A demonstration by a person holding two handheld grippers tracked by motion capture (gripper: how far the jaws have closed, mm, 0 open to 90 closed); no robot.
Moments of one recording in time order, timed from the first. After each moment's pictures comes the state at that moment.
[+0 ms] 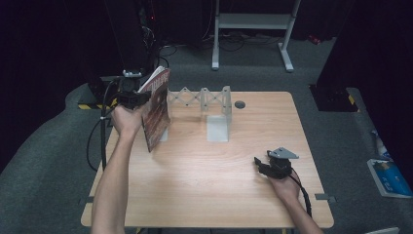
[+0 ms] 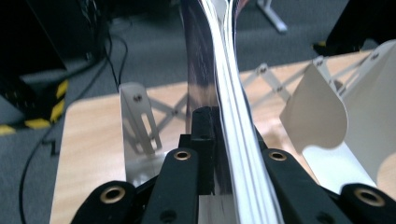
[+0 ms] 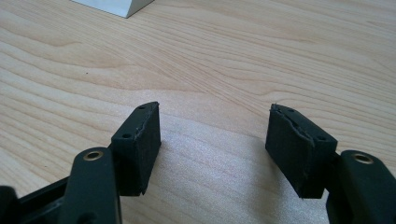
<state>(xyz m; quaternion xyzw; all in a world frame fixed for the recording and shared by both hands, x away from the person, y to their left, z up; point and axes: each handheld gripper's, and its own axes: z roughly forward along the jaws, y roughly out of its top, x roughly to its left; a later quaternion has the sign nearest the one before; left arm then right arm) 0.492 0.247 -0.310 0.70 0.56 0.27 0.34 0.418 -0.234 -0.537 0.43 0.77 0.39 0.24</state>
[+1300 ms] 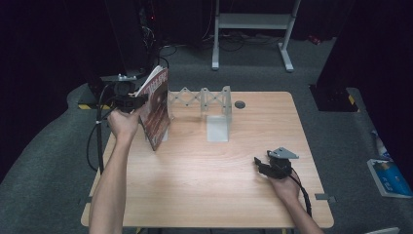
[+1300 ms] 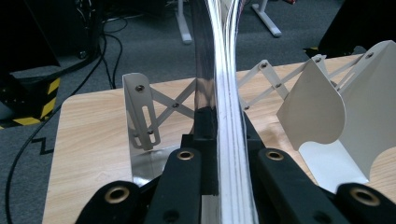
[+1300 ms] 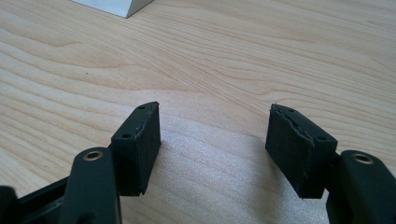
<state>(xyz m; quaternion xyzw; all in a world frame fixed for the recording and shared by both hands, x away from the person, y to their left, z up) 0.484 0.259 -0.317 0.69 0.56 0.27 0.36 0.418 -0.234 -0.537 0.44 0.77 0.39 0.24</state>
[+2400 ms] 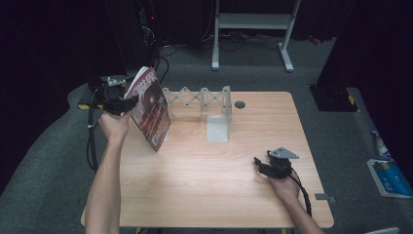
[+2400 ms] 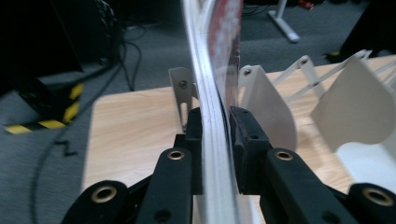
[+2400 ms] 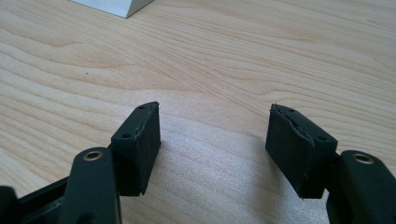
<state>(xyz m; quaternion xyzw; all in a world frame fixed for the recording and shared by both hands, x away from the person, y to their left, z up) 0.482 0.289 -0.332 0.68 0.56 0.31 0.35 0.418 -0.234 -0.537 0.44 0.77 0.39 0.24</state>
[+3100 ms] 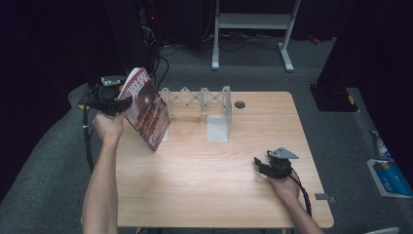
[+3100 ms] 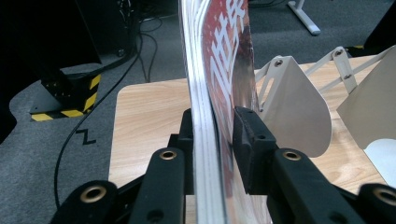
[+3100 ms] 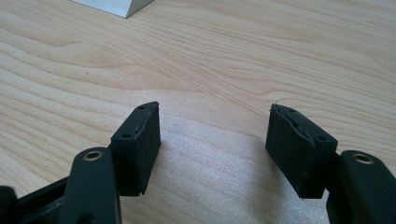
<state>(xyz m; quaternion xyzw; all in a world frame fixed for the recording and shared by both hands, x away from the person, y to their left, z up) 0.482 0.306 -0.333 0.67 0.59 0.31 0.33 0.418 -0.234 -0.537 0.43 0.77 0.39 0.24</state>
